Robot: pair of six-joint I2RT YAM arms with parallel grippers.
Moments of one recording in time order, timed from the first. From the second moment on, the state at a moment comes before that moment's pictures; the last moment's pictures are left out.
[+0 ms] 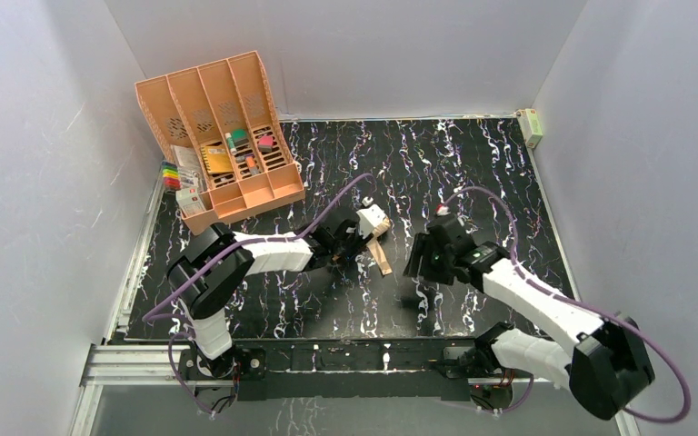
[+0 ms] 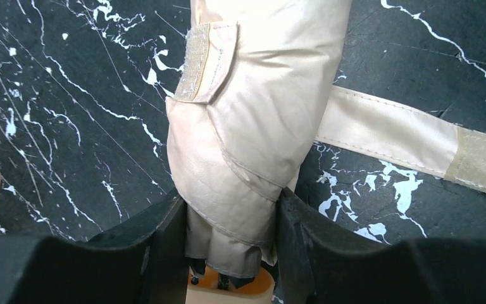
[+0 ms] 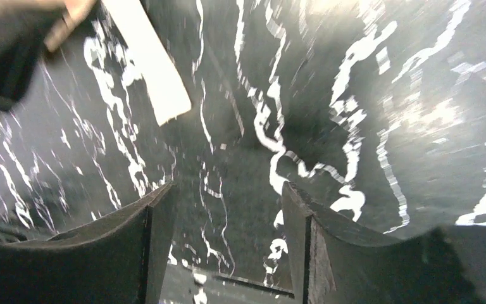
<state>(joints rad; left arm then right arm) -0.85 1.78 0.92 0.10 -0.18 0.19 0.67 1.08 0.61 -0.57 -0.02 0.75</state>
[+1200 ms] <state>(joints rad) -1.11 1.95 0.63 0.87 -0.66 0.93 0.32 1.54 1.12 -0.16 -0.70 -0.38</state>
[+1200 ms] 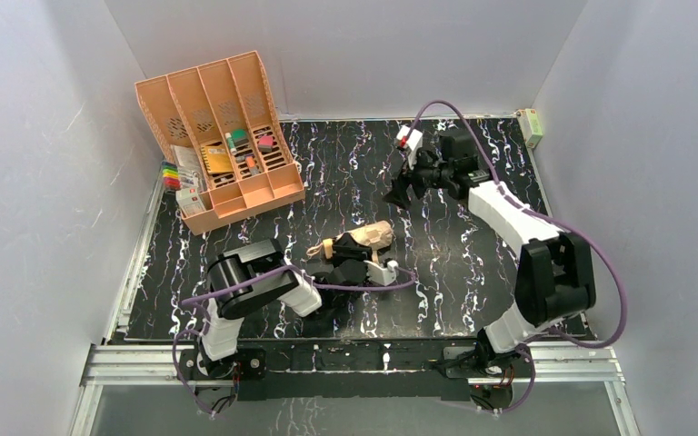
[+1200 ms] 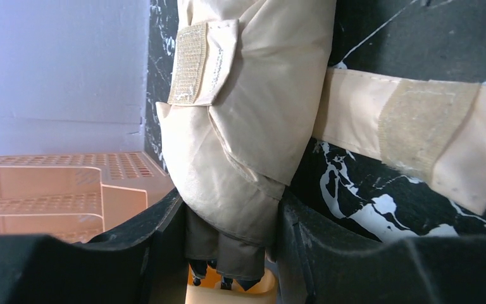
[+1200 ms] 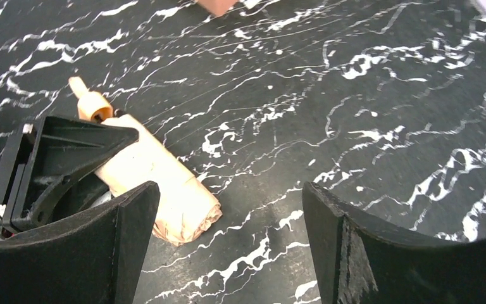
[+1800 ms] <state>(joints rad) -1.15 2.01 0.59 1.00 -0.71 1.04 0.46 1.80 1.30 -0.65 -0.83 -0.82</state>
